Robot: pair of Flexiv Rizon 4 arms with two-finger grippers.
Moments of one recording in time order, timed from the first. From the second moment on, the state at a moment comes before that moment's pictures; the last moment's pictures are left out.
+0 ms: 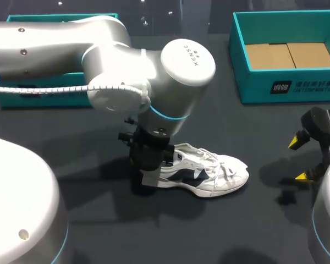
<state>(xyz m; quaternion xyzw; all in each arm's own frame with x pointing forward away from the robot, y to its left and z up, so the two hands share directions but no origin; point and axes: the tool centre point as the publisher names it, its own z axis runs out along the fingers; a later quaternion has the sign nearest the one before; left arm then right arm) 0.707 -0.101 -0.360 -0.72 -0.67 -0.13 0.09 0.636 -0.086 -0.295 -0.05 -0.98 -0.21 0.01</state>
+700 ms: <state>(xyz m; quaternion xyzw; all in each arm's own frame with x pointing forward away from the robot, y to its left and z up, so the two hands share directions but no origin) 0.704 -0.102 -0.376 -0.72 -0.67 -0.15 0.10 0.636 -0.086 -0.295 -0.05 -0.98 -0.21 0.01</state>
